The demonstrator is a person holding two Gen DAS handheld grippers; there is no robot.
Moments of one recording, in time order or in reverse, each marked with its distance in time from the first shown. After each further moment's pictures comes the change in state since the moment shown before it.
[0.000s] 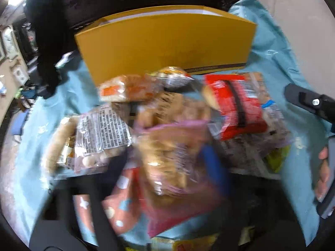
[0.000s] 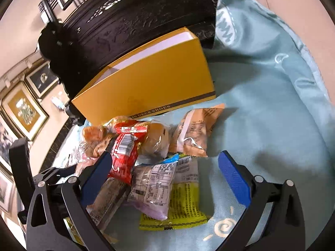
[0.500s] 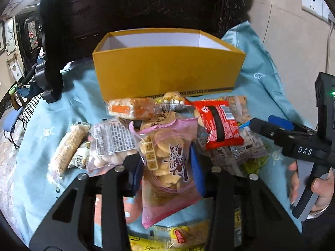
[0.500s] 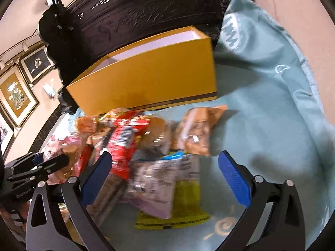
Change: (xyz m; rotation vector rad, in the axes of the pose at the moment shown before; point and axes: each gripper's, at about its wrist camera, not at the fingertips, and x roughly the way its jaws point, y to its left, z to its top) left arm -0.046 0.014 0.003 -0.062 -0.107 -0.058; right arm 0.007 0.027 -0.001 -0.087 0.035 -0.078
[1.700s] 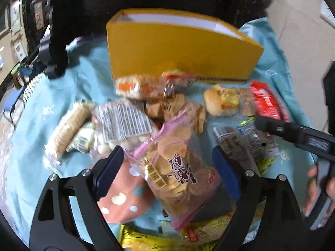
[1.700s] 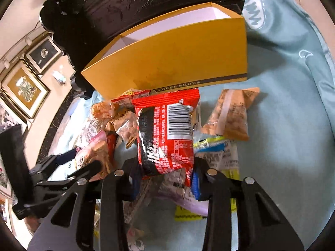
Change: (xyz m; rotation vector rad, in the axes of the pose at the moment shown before) left arm 0.026 0.022 -0.005 -0.103 0.126 0.020; right arm 0.015 0.022 0.007 0.038 0.176 0.105
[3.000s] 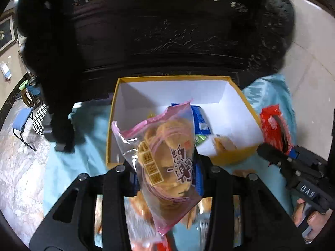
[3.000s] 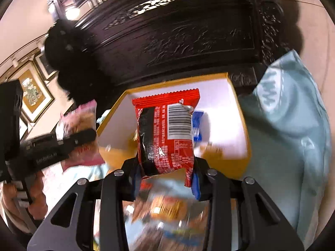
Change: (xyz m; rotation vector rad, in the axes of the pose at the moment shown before) left arm -0.020 -0.017 0.204 0.002 -0.067 0.075; right arm -0.022 0.006 0.162 -0.103 -0.158 0.000
